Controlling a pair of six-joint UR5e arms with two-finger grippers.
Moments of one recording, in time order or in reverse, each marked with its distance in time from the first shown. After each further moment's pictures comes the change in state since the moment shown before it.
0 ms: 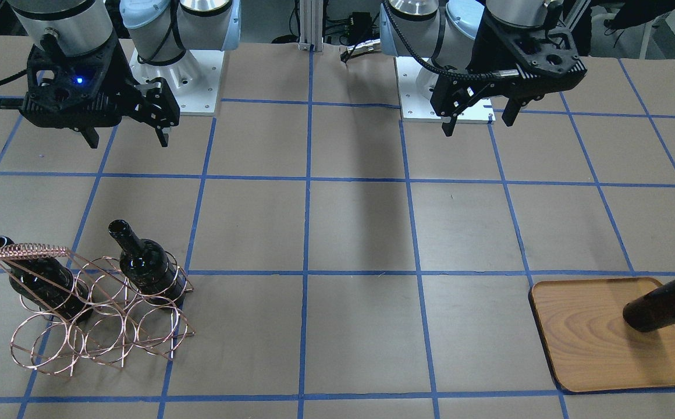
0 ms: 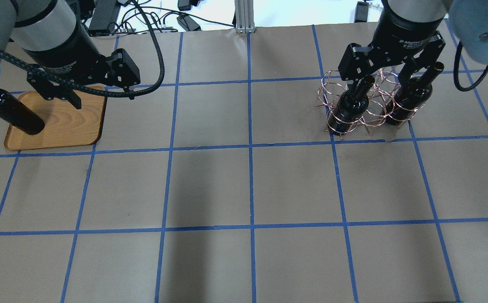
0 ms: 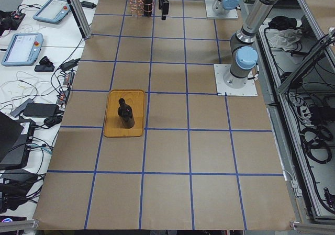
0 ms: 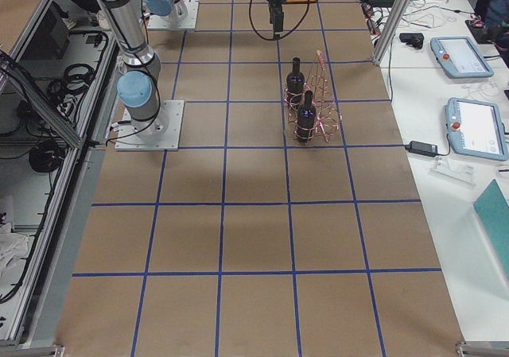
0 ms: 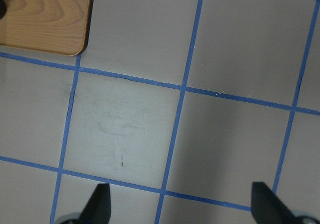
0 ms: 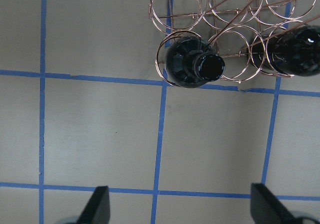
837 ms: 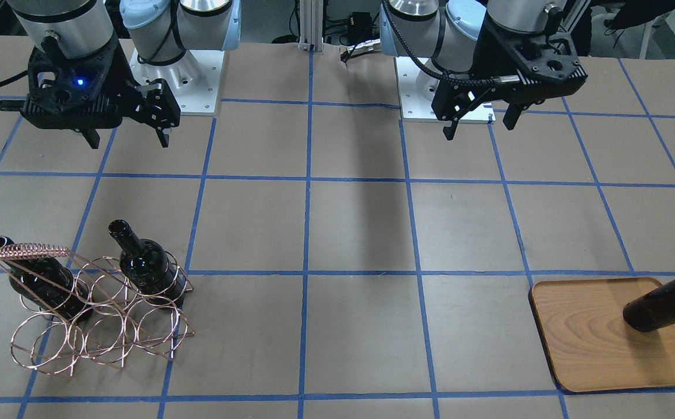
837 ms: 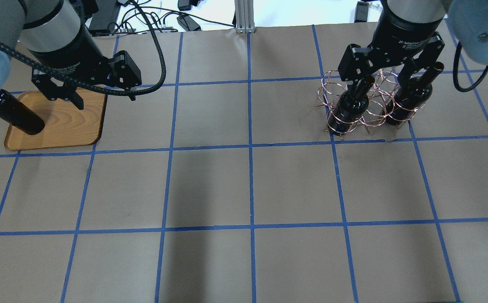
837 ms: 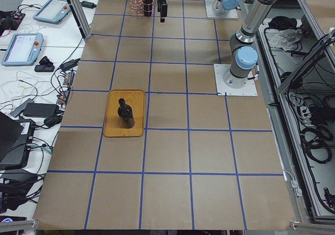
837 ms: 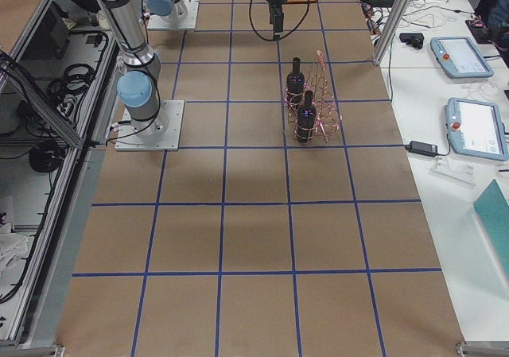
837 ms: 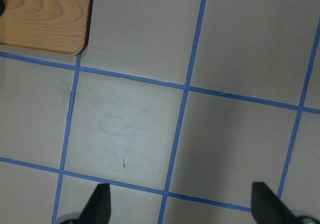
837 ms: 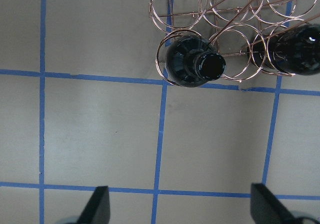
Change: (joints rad) left arm 0.007 -0.016 -0.010 0.011 0.003 0.013; right arm 0.000 0.002 0.001 0.001 0.001 0.001
